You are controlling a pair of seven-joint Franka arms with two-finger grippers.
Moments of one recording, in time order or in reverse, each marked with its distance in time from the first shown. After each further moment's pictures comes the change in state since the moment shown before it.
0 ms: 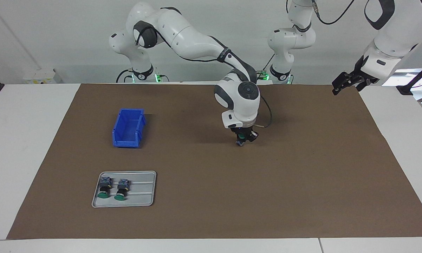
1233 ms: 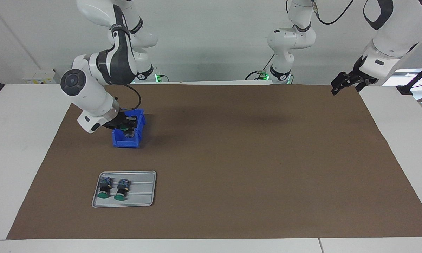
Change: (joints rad) left arm 0.004 0.000 -0.012 0.000 0.000 0.002 0.005; right arm -0.687 -0.570 -0.002 -0.650 0.004 -0.122 -1.244
